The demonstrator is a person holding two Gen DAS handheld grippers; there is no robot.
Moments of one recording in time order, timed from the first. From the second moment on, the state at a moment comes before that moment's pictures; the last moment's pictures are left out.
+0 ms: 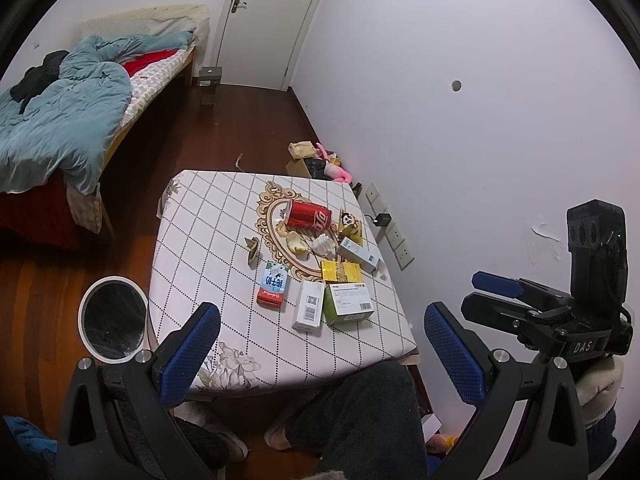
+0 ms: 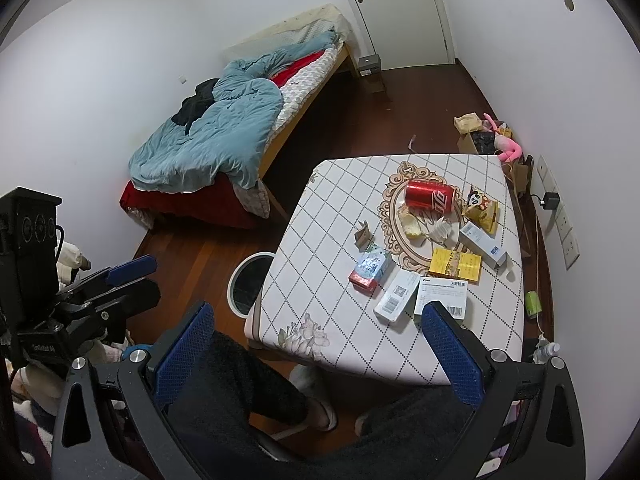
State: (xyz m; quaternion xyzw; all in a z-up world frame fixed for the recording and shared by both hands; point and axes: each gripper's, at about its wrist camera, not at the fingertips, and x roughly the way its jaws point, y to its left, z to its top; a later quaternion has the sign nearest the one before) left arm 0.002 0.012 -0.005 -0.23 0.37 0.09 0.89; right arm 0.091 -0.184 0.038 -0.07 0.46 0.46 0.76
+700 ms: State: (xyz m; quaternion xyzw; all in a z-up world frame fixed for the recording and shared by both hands) left arm -0.002 0.015 -0.004 -0.22 0.37 0.09 0.90; right arm 0.096 -0.174 0.035 -0.08 0.46 0.46 0.76
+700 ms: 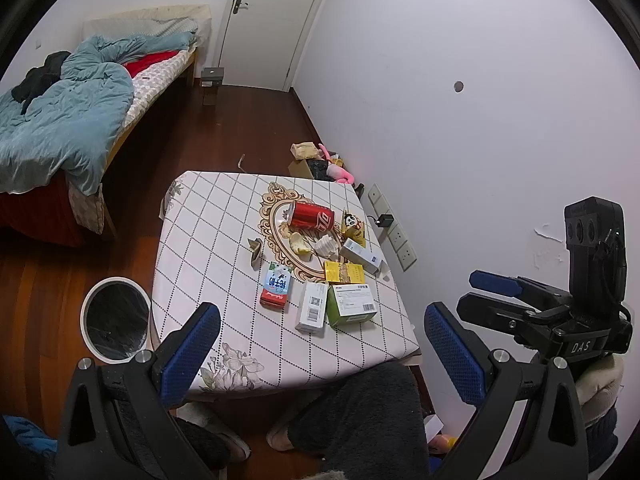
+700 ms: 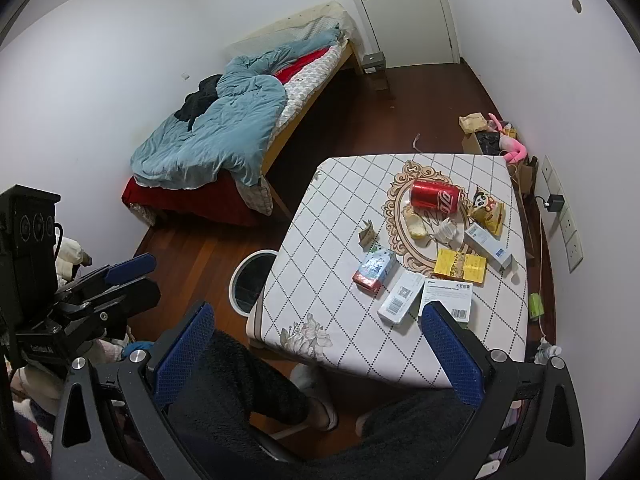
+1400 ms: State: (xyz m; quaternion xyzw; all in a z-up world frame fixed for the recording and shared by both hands) left arm -0.003 0.013 -0.001 -0.22 0.37 0.09 0.90; right arm 0.096 -0.173 0.036 -0.07 0.46 0.46 0.76
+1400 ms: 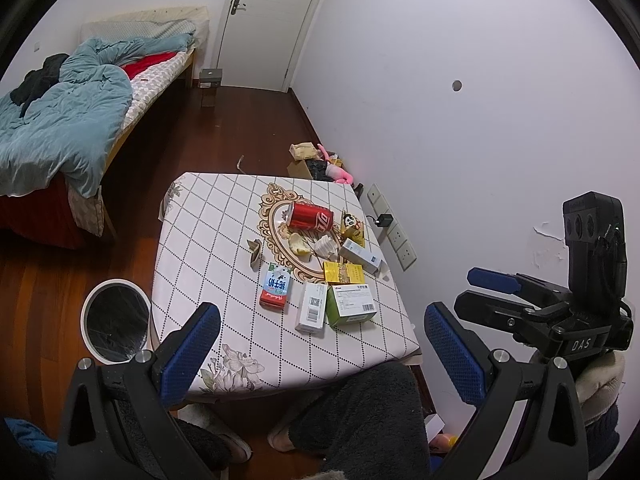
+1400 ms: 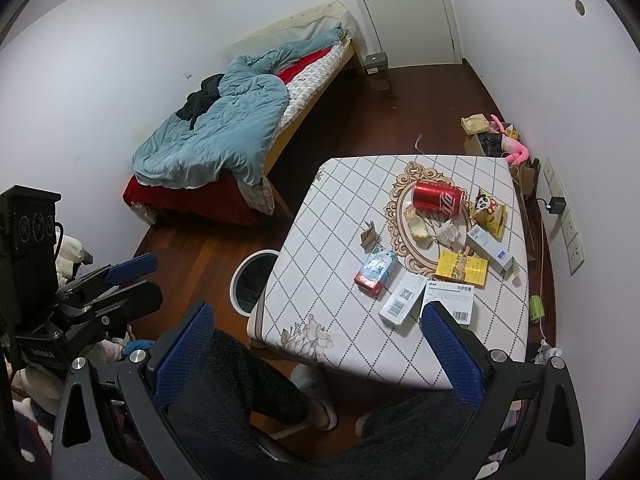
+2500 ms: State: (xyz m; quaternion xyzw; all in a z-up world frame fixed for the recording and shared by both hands) left arm 0.062 0.055 -0.105 -0.14 0.45 0.27 0.84; right arm 0.166 -0.165 -0.058 -0.07 0.54 0.30 0.79
